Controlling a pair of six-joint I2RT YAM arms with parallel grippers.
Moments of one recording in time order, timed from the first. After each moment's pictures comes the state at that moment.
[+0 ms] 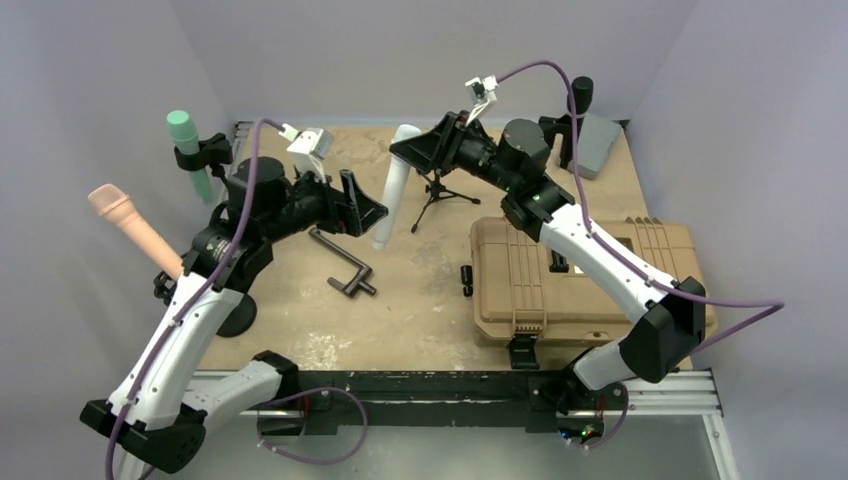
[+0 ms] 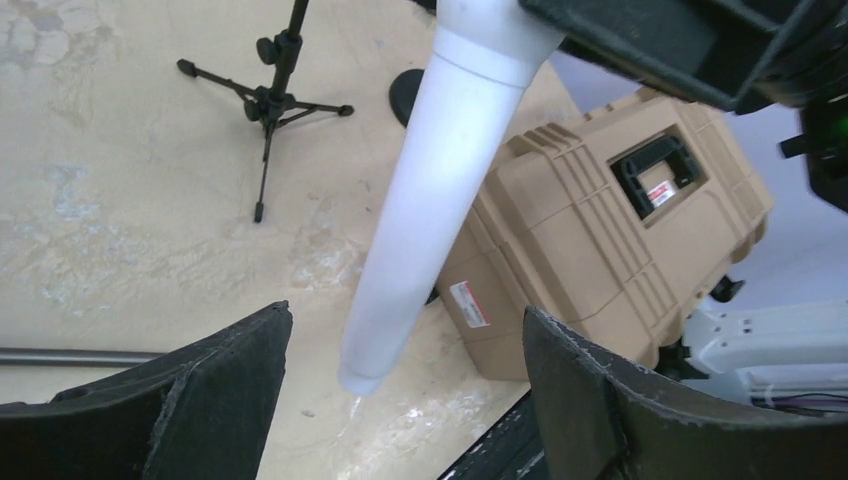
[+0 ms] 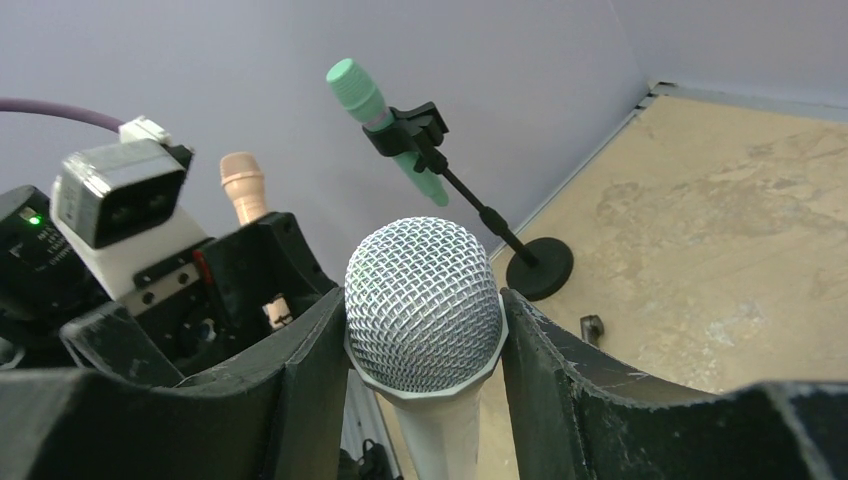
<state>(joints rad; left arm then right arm) -0.41 0.98 1.28 -0.61 0.35 -0.41 0.62 1.46 1.37 0.24 -0.40 0.72</state>
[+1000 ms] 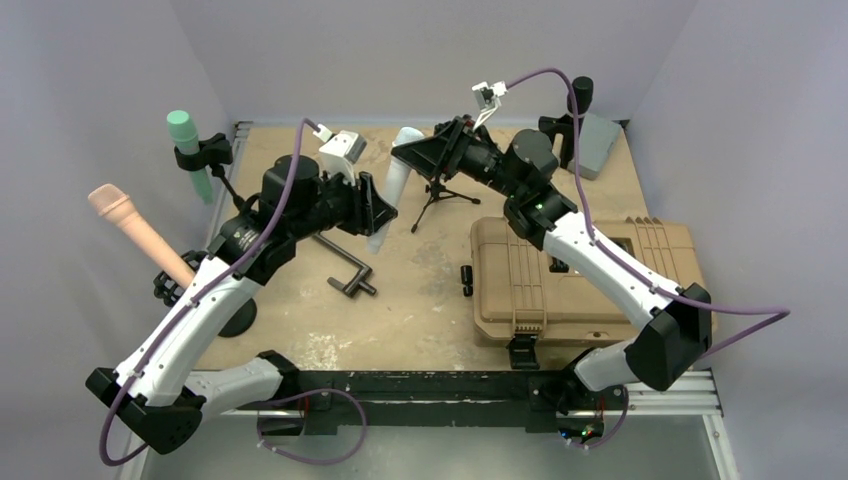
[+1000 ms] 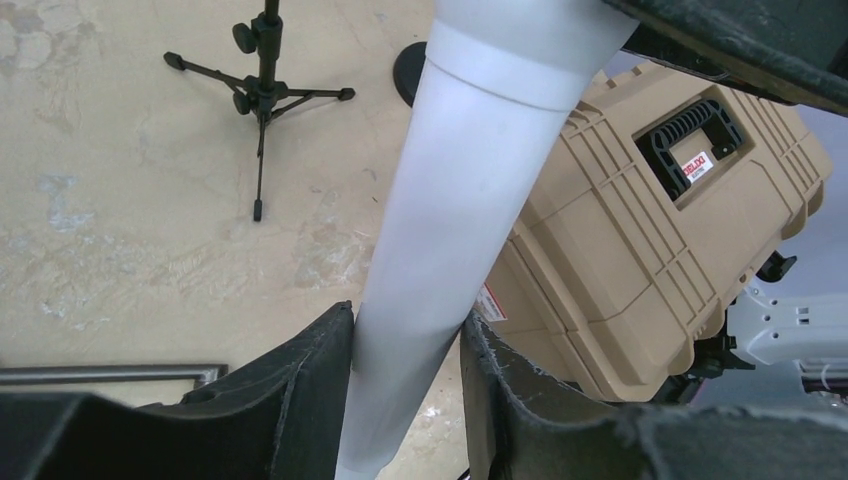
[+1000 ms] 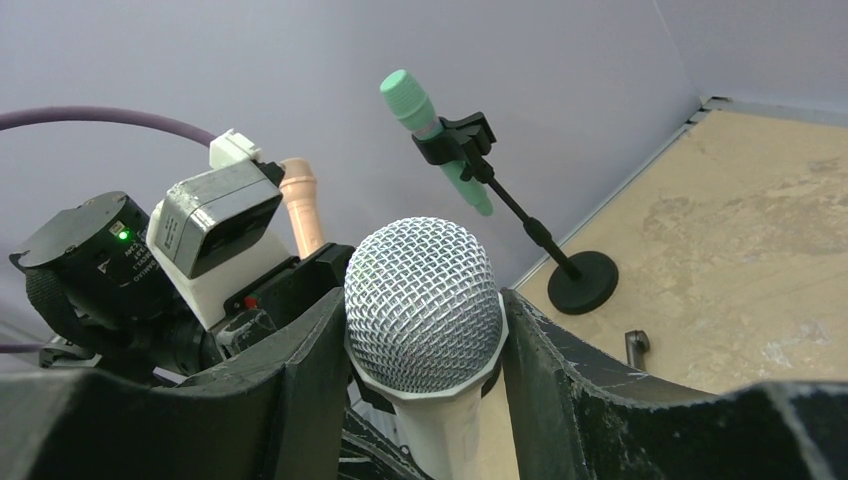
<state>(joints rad) -0.58 1.08 1.30 -0.61 0.19 -0.34 0.63 1.42 1.29 0.37 -0.43 0.81</state>
